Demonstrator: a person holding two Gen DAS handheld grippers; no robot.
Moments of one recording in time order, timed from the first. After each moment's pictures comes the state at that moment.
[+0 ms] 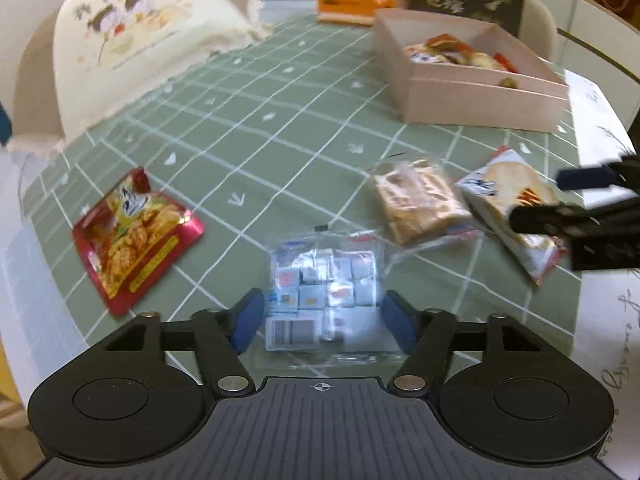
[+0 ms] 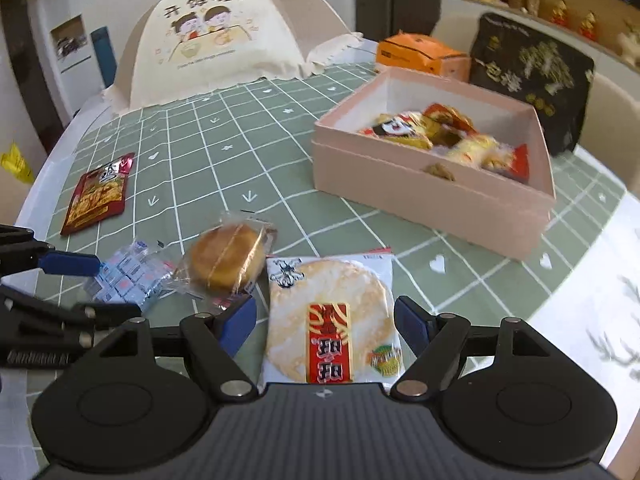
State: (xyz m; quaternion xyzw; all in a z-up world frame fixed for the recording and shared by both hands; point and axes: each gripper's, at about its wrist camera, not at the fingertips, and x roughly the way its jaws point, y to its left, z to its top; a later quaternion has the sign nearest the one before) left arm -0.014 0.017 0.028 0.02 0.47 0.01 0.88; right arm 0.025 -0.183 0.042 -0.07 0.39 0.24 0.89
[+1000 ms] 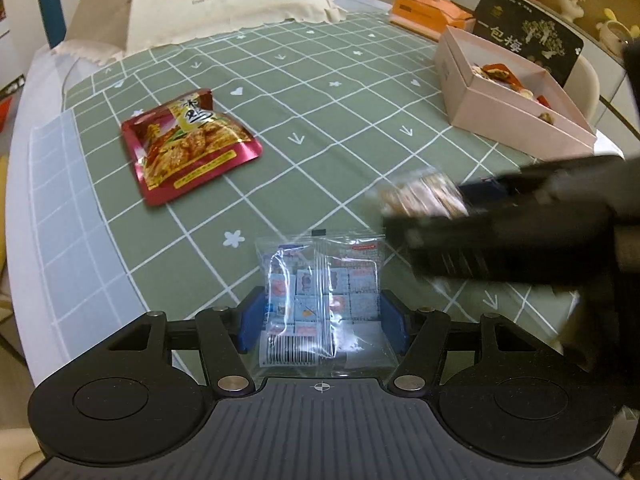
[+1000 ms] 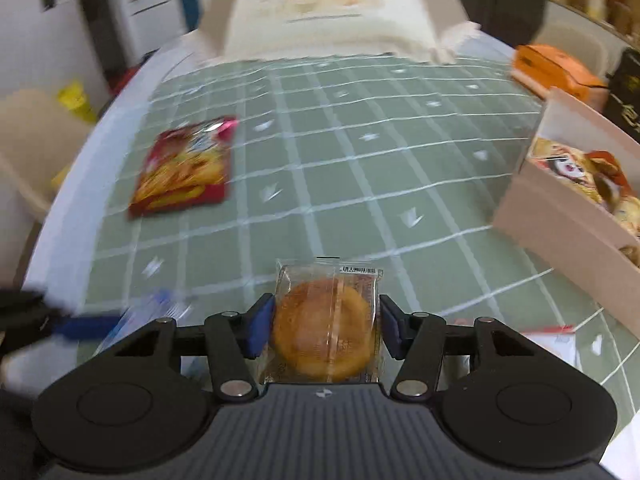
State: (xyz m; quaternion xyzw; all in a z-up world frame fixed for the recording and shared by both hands) left arm -0.063 0.043 0.023 -0.09 0.46 0.07 0.88; right arm 0.027 -0.063 0.032 -0.15 0.41 0.35 0.83
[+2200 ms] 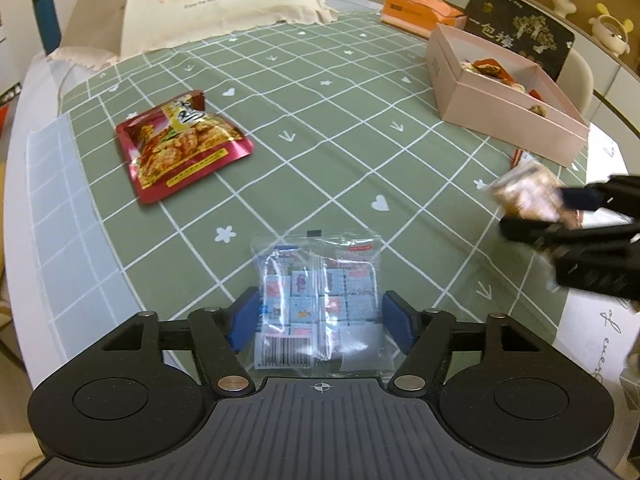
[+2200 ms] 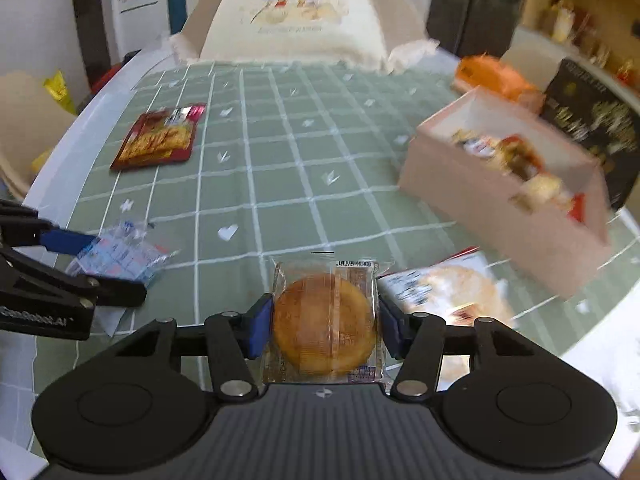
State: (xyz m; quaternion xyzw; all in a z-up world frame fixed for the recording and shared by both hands) left arm -0.068 0.038 0.021 -0.08 0.46 0.06 0.88; right arm -0.003 -0.141 0.049 -0.17 0.37 0.30 0.86
